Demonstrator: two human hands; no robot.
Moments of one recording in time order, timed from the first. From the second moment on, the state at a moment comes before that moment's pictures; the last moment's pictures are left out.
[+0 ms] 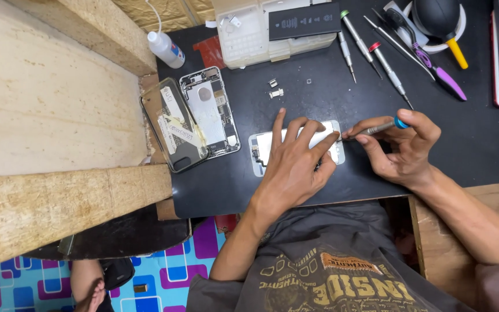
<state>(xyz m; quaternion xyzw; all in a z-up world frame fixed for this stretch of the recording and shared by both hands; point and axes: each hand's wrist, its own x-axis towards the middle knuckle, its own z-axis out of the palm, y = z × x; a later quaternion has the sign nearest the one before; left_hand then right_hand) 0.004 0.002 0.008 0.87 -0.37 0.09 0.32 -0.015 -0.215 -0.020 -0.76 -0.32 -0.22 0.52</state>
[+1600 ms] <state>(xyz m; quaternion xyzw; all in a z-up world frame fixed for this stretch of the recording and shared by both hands) -0.004 -0.004 -0.014 0.85 -0.36 0.15 0.35 -0.007 -0.203 -0.014 -0.78 -0.34 -0.30 0.43</state>
